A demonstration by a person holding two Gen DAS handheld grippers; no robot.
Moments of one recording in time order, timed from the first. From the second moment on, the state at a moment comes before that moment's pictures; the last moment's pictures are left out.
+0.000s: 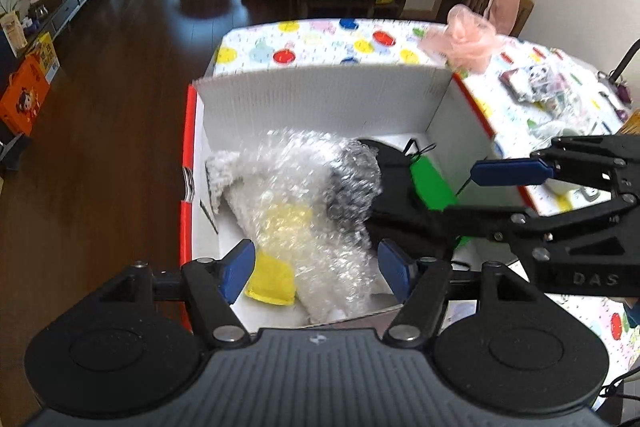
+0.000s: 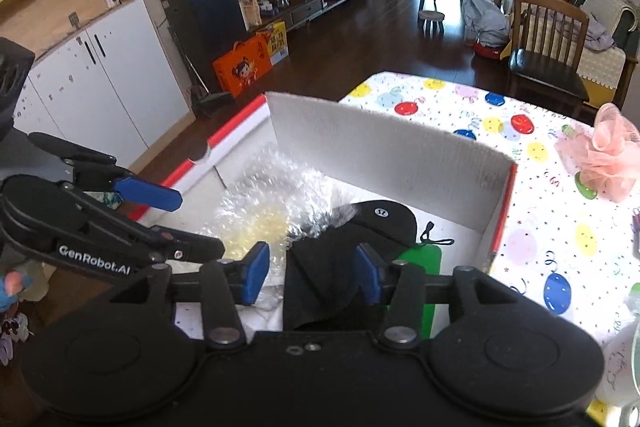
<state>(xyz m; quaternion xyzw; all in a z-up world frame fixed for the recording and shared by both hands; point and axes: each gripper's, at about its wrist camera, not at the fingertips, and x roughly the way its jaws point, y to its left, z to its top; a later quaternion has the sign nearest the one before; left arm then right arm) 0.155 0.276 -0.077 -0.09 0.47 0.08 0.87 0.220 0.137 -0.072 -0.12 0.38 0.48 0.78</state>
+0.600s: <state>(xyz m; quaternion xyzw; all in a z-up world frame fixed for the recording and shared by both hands) 0.145 0.215 -0.028 -0.09 0.40 0.03 0.91 0.190 0.045 -0.013 -0.06 0.31 0.45 0.84</state>
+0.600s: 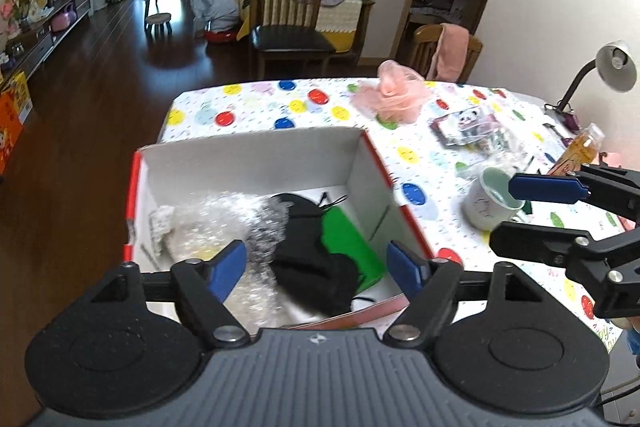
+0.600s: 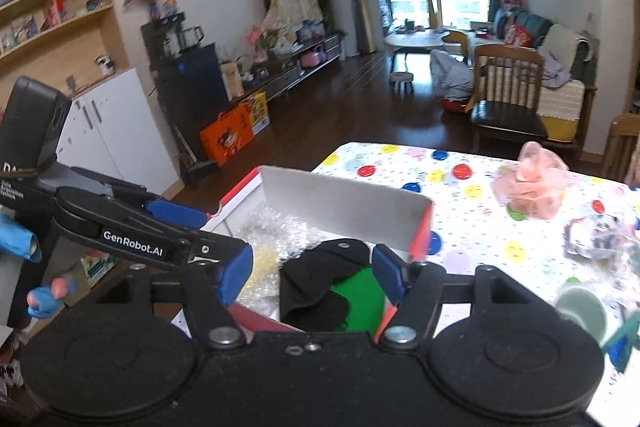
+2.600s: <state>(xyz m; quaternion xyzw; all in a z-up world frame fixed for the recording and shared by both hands) 0.544 0.095 -0.100 -0.15 0.48 0.05 0.86 0.456 -0.143 -0.134 0.11 0.51 0.20 0.83</state>
